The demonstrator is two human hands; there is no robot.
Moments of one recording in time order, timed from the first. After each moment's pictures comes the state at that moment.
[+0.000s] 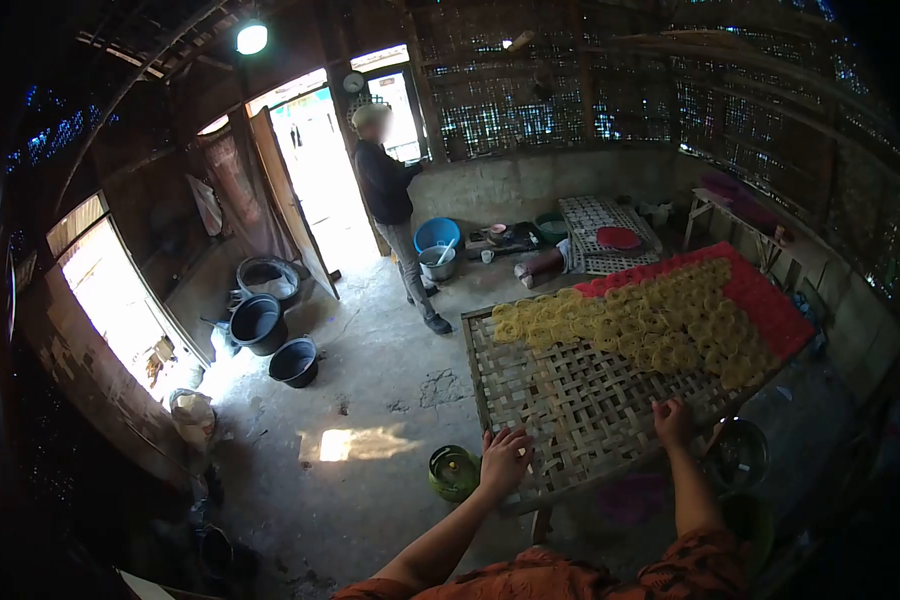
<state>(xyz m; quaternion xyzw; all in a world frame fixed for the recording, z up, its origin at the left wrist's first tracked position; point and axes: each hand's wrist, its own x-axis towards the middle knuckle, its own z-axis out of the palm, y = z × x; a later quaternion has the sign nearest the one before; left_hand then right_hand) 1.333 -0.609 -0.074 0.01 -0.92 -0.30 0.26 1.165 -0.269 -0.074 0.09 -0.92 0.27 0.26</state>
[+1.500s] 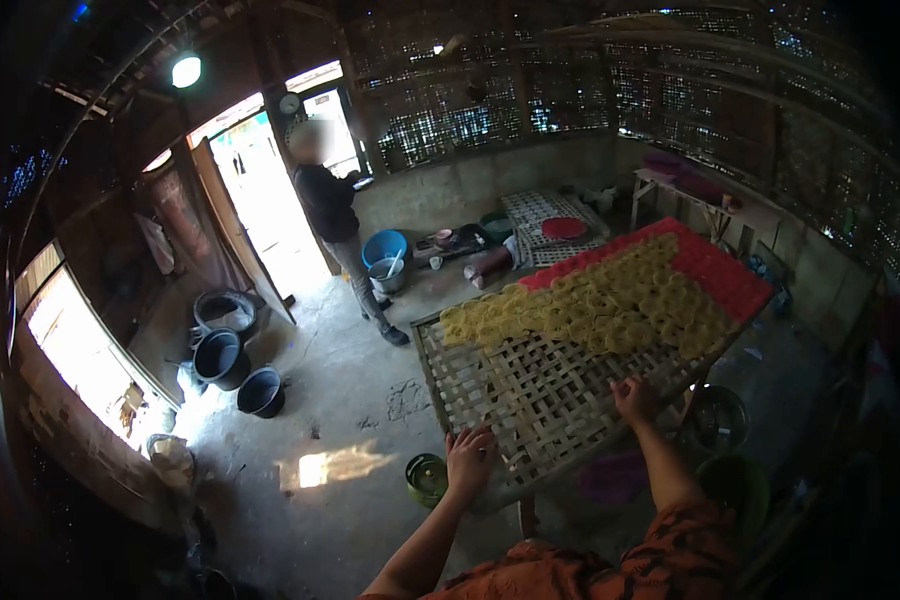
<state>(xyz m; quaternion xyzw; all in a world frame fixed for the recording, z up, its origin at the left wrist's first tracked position) 1.329 -0.610 -0.084 0.02 -0.93 -0.29 0.24 1.160 -0.265 -0.081 0.09 -0.92 0.27 0.28</state>
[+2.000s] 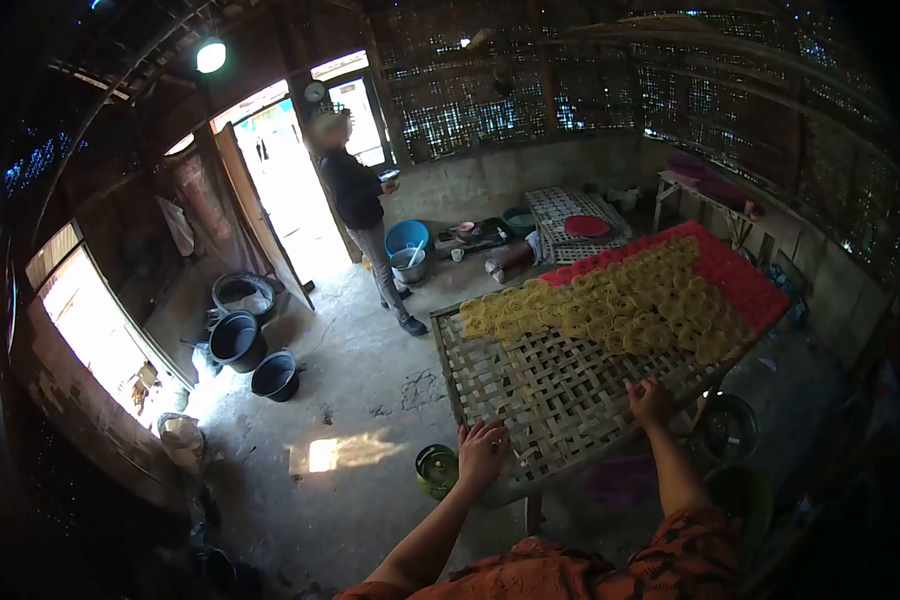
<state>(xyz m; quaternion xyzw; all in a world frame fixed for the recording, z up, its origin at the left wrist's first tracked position) 1.332 -0.609 -0.077 0.02 -0.93 -0.29 0.24 1.159 -0.264 -0.080 0.08 -0.93 0.26 0.26</state>
